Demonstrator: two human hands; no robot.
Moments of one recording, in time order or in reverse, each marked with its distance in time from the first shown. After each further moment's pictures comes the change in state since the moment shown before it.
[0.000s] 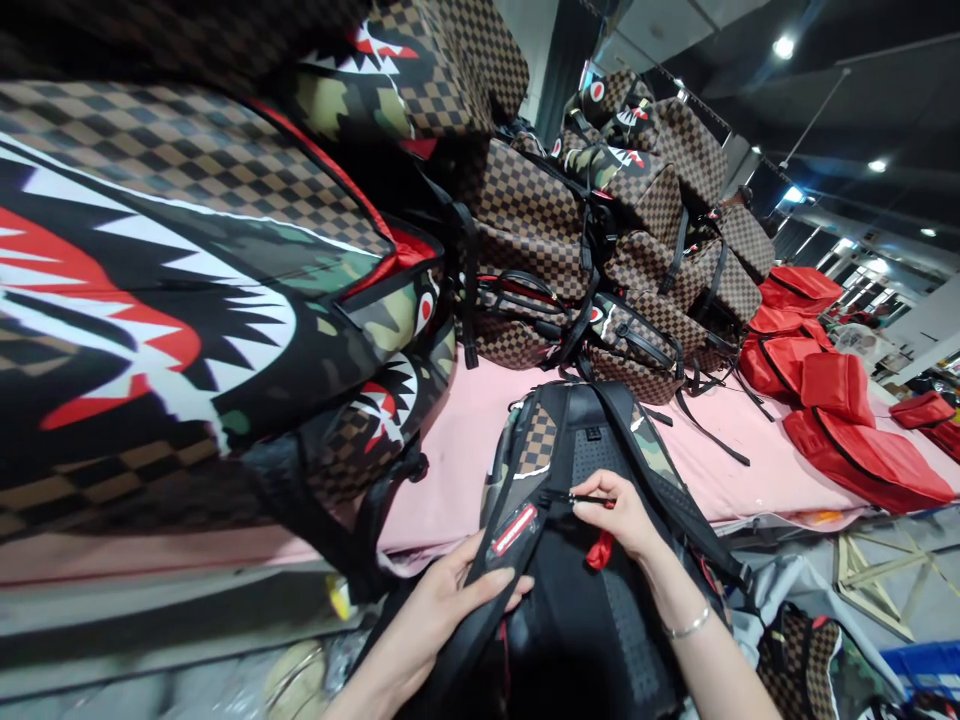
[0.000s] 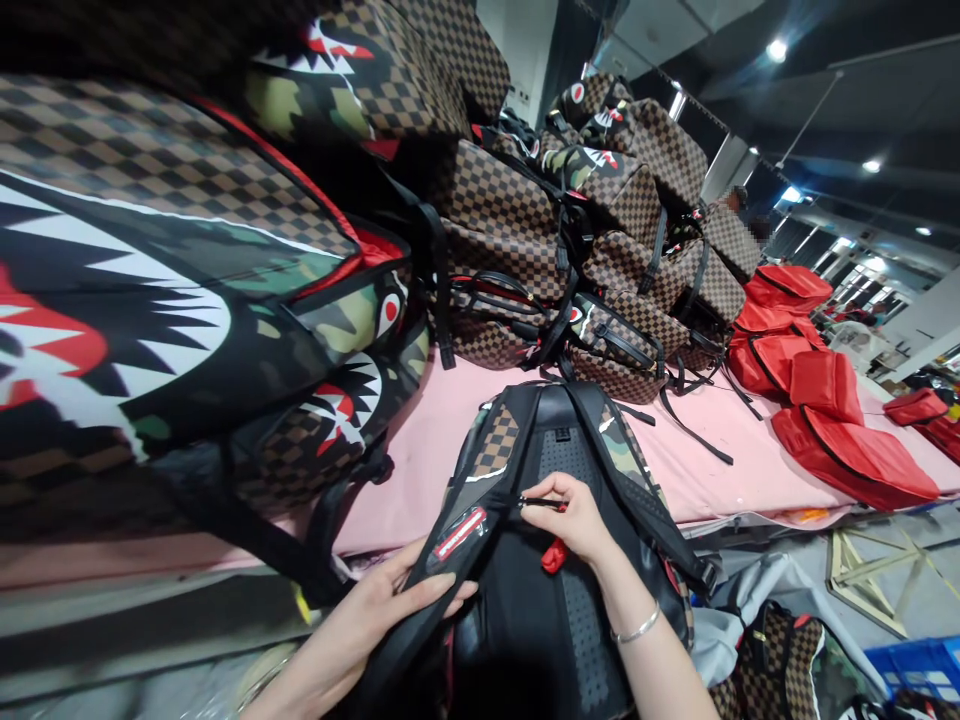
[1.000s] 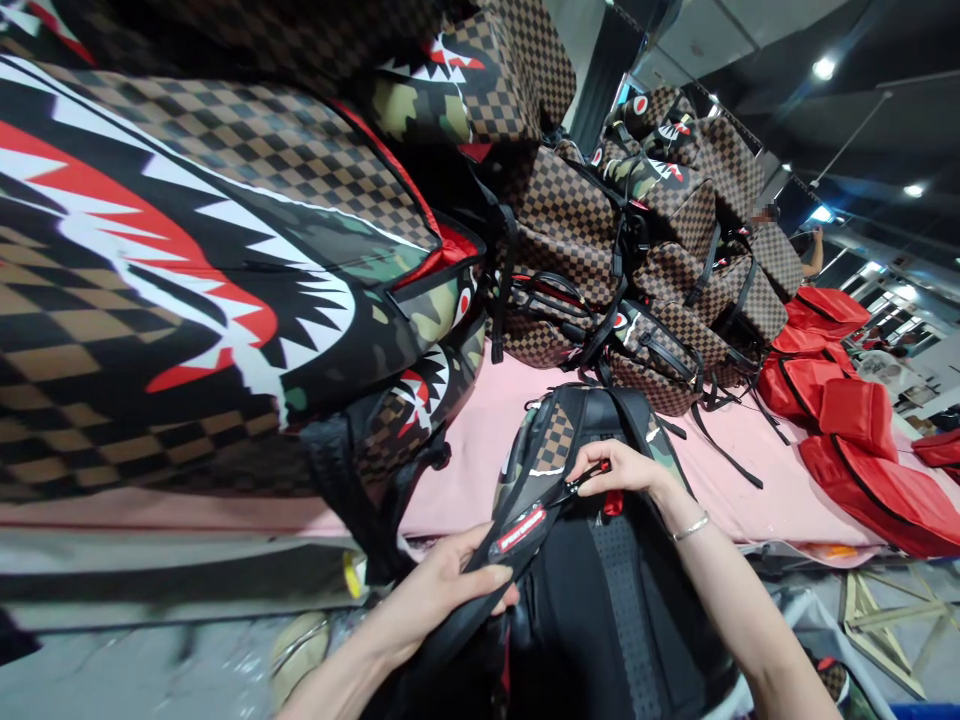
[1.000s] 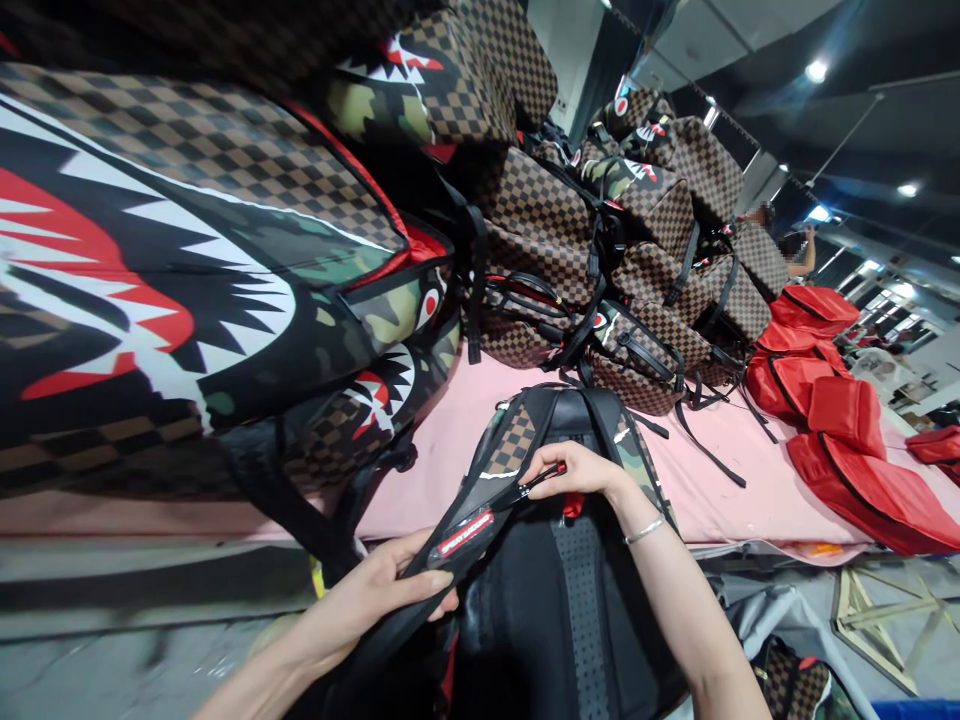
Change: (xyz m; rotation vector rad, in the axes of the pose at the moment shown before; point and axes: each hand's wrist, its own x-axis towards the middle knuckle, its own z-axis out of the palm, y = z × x) left_hand 0.003 0.012 -0.028 0.118 -0.212 0.038; right_hand 0.081 -0.033 -0.013 -0.284 -0.669 0.043
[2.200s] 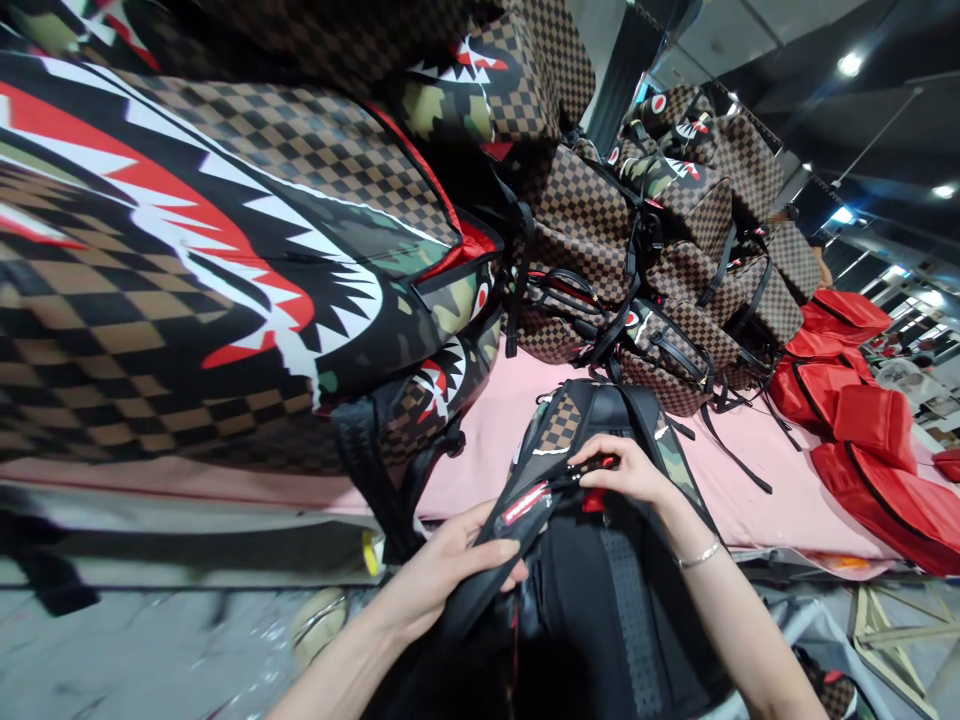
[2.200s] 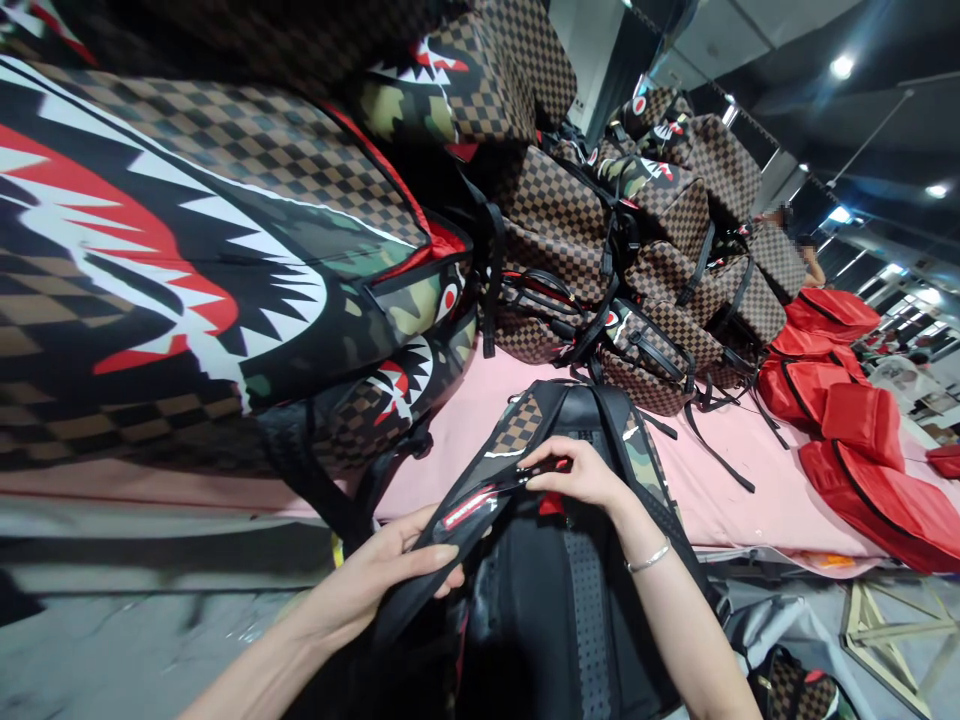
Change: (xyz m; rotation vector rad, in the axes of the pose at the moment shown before) left_hand -0.004 0.006 0.007 -0.089 0.013 0.065; right_hand -0.007 -0.007 0.023 -0.176 0.240 -0.223
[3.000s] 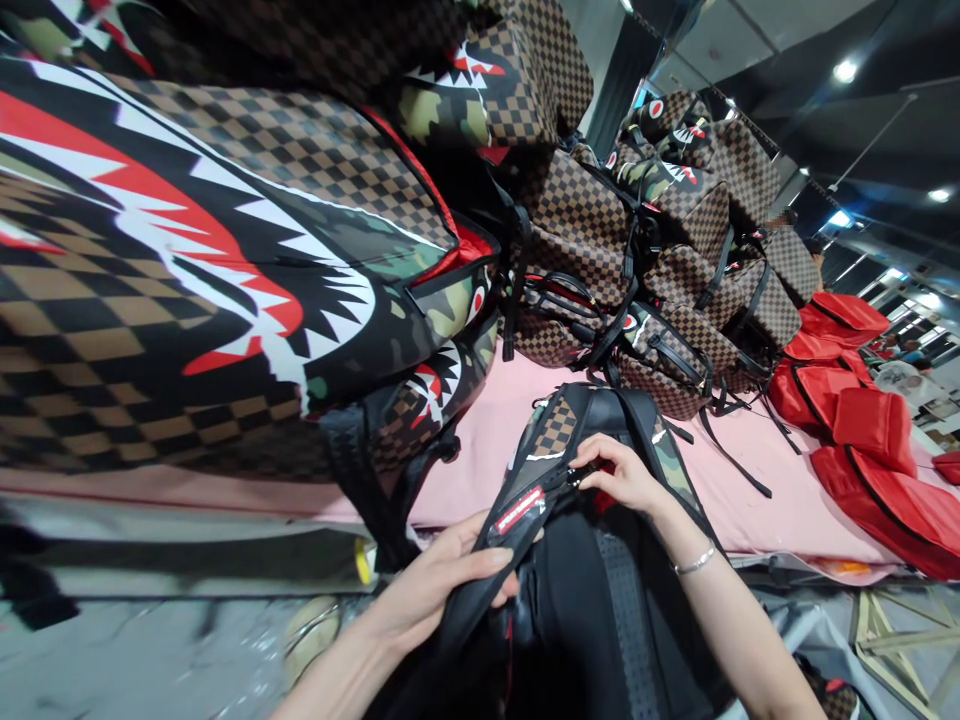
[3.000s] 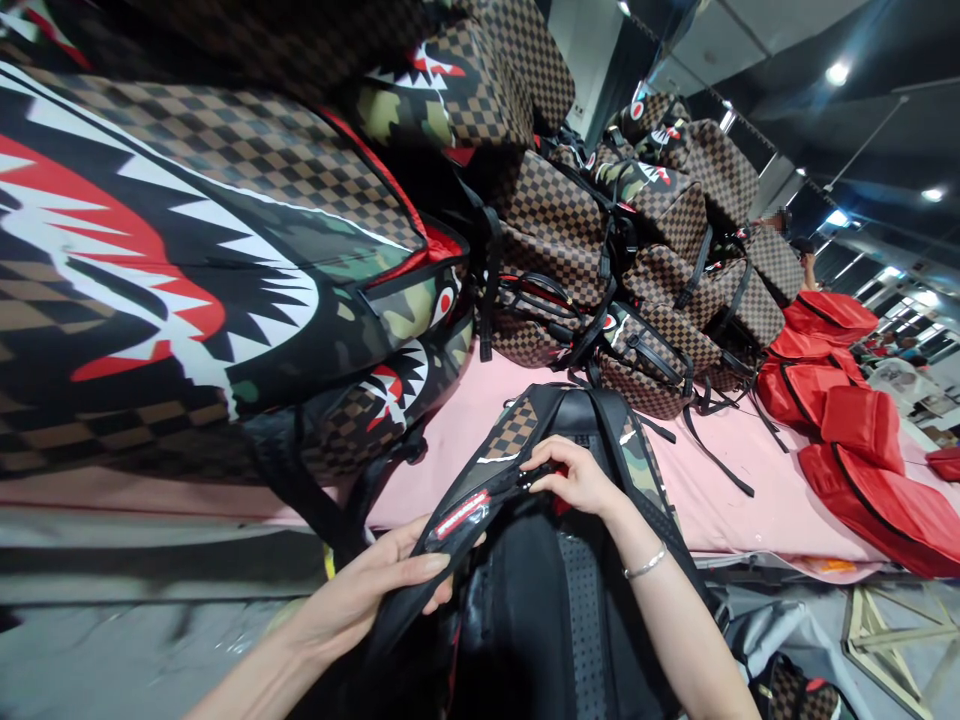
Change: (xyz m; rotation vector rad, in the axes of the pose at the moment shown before) left_hand 0.006 -0.010 -0.009 -0.106 -0.047 -0.009; right_hand 0.002 0.015 0.001 -0.063 0.056 -0.166
